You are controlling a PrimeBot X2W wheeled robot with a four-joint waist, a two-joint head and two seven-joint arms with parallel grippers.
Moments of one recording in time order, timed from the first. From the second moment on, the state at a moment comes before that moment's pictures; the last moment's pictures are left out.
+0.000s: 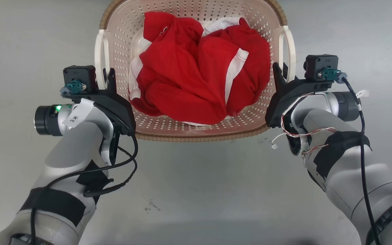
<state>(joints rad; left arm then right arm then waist) -1.10 0.06 -0.70 1.21 -0.82 0.09 -0.23 -1.21 -0.07 1.15 1.20 1.14 -0.09 -0.21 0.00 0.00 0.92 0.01</state>
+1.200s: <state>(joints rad) -1.12 0.06 -0.69 1.25 -0.81 0.09 -0.25 -1.22 -0.06 1.16 1.21 1.14 -0.11 -0.24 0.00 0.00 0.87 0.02</state>
